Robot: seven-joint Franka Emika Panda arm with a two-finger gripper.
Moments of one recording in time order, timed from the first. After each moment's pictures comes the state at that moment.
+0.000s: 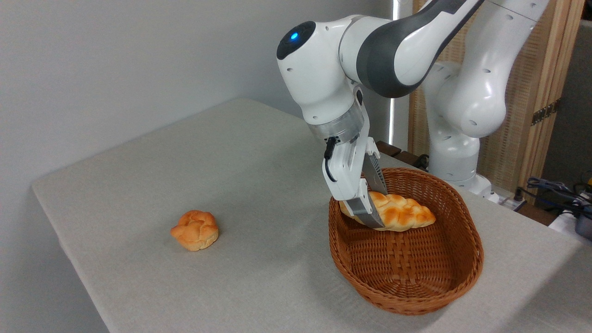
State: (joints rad) arm -0.55 -0.47 0.52 -2.48 0.32 1.72 1.54
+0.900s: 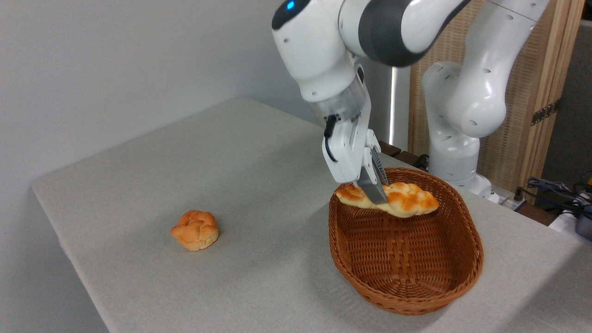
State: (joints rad) arm -0.54 -0.47 0.52 -2.33 0.33 1.58 1.57
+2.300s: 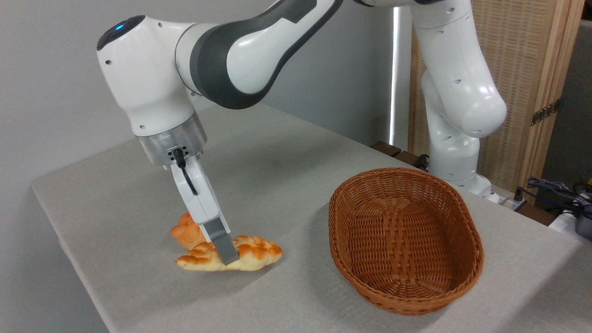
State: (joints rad) arm -0.52 0.30 0.50 -1.61 -0.04 1.78 1.07
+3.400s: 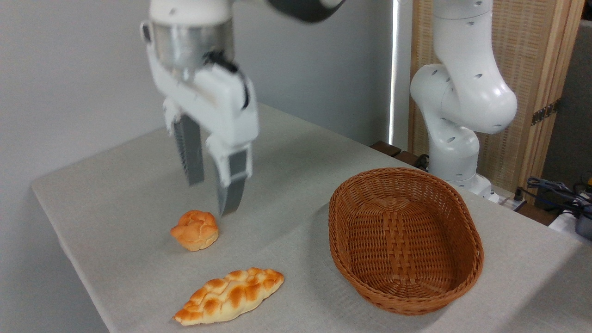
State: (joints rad) arm -0.14 0.09 0.22 -1.52 -0.16 1.72 0.89
